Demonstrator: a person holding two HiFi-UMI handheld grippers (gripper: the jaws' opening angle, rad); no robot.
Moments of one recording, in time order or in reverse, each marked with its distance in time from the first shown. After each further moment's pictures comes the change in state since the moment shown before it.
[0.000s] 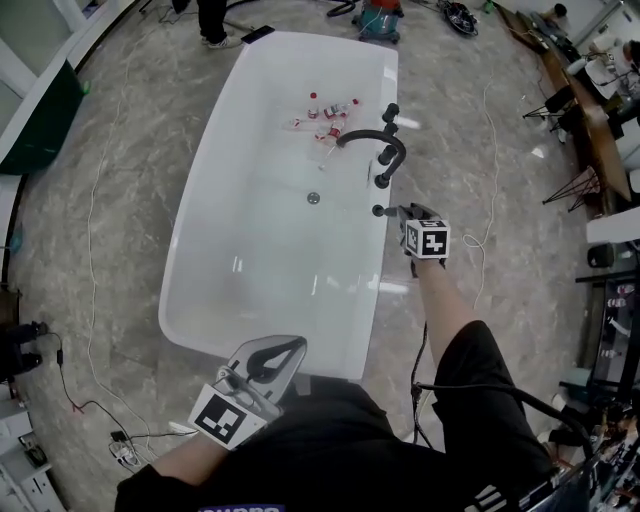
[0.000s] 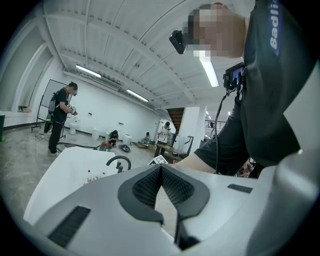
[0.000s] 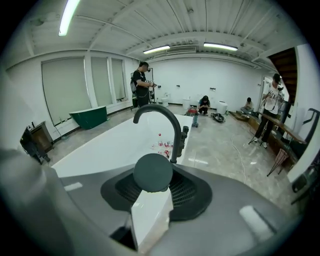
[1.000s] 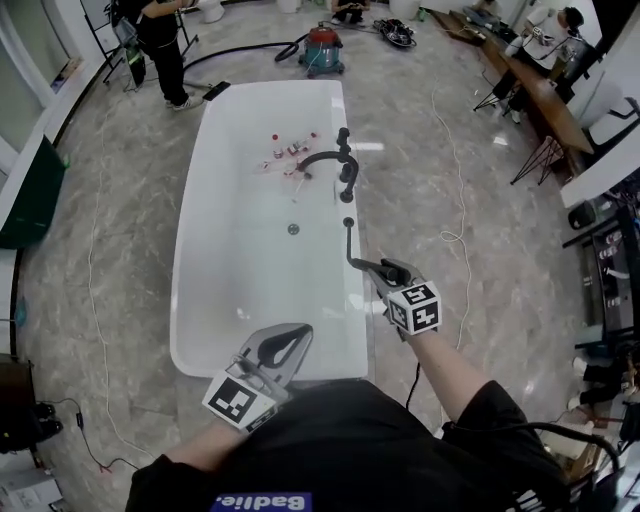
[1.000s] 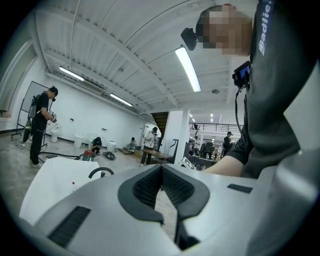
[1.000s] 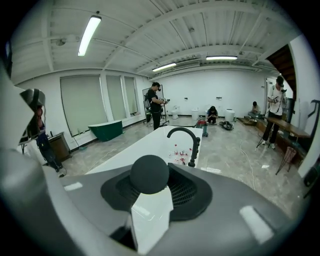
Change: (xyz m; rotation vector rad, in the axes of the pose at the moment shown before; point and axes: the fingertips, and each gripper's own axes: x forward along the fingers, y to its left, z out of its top) left arm -0.012 -0.058 0.046 0.104 -0.076 -0.160; right arm -0.227 0.124 -0.026 0.004 -0.152 0.126
